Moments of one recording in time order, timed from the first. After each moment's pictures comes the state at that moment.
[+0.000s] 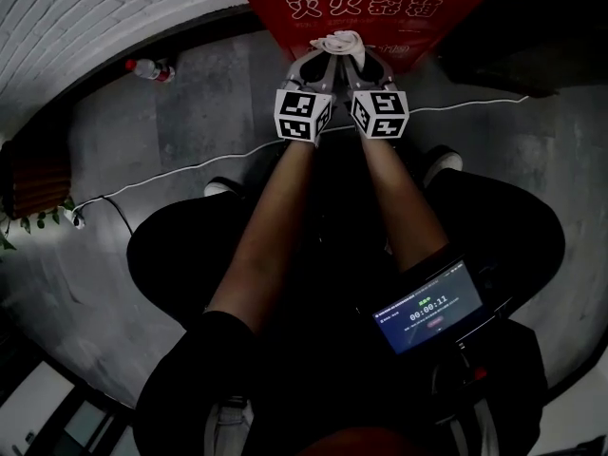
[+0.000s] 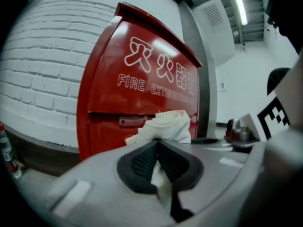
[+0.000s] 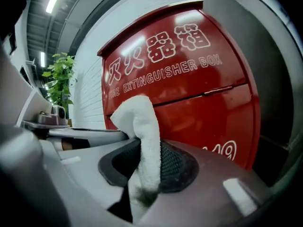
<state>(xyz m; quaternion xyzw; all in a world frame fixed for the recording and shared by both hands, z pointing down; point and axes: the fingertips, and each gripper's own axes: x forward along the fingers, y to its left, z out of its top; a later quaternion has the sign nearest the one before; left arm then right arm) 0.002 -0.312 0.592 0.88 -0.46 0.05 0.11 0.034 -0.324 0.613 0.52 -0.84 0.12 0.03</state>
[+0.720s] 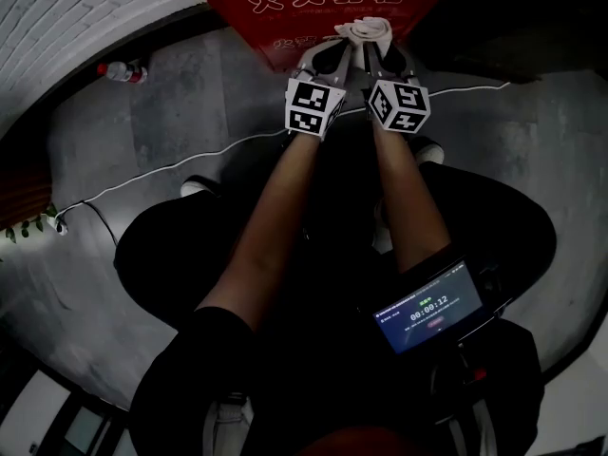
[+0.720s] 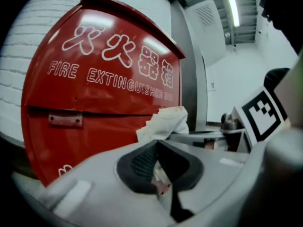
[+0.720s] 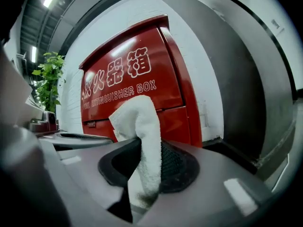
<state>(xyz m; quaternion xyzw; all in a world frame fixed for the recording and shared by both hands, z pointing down) 0.091 -0.305 0.592 0.90 -0.41 0.06 0.10 0.145 -0.329 0.598 0.58 -0.81 0.11 0.02</state>
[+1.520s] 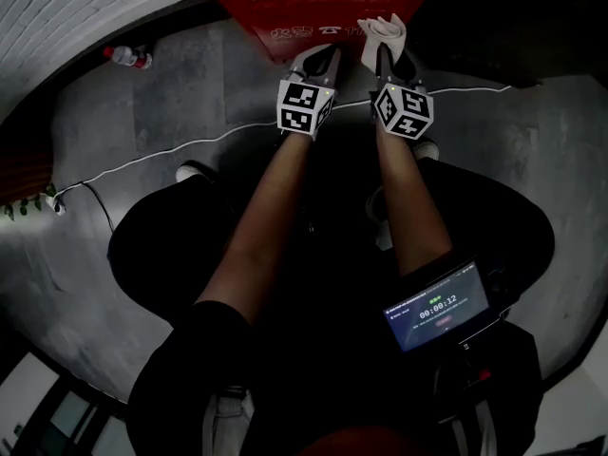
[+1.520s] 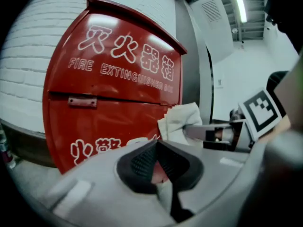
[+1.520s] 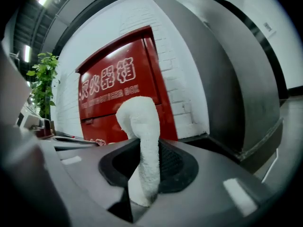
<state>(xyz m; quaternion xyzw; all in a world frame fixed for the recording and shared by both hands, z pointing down) 0.082 -0.281 0.612 0.89 -0.44 0.08 0.13 0.187 -0.302 0.609 0.61 -0.78 0.13 0.01</state>
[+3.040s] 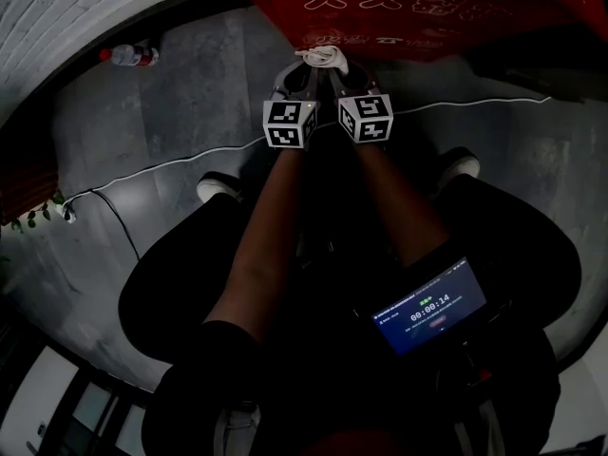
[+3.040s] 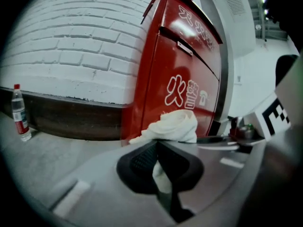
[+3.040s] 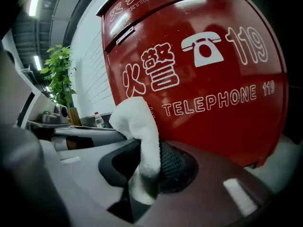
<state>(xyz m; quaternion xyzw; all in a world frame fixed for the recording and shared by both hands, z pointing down) -0.046 -0.314 0.745 0.83 -0.51 0.11 0.19 -0.002 -0.317 0.758 0.47 -0.85 0.21 0.09</state>
